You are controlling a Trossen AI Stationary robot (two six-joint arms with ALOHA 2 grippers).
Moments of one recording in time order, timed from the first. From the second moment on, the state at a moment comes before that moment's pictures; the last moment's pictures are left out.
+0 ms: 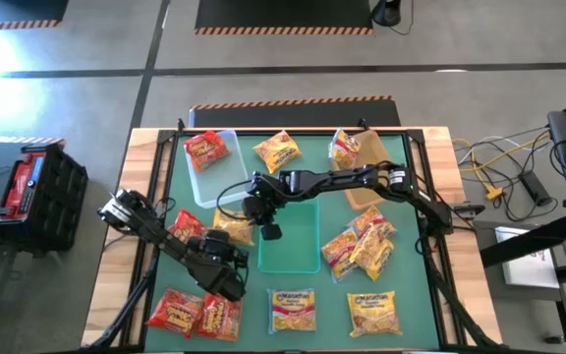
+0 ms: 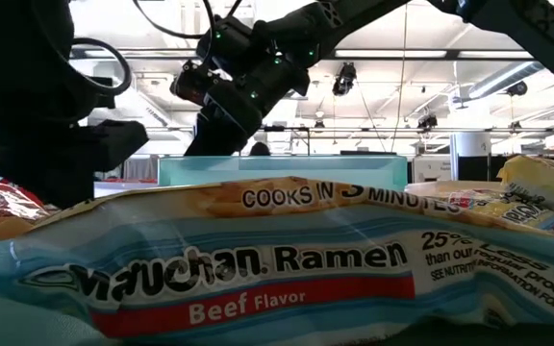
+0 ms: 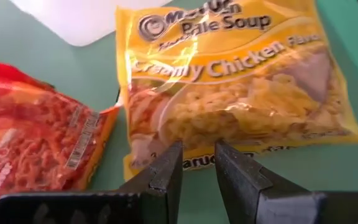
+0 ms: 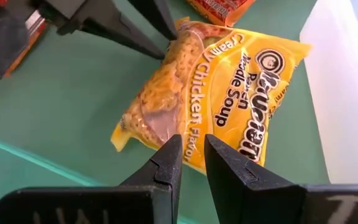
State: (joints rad) left arm -0.59 1.87 1.06 -1.11 -0.59 -2.04; right arm -0.10 2.27 1.84 -0.41 -0.34 -0.32
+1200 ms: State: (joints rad) left arm -0.45 1.60 0.85 -0.75 -0.61 -2.23; right arm -0.16 2.21 1.84 -0.56 -0.35 -0.22
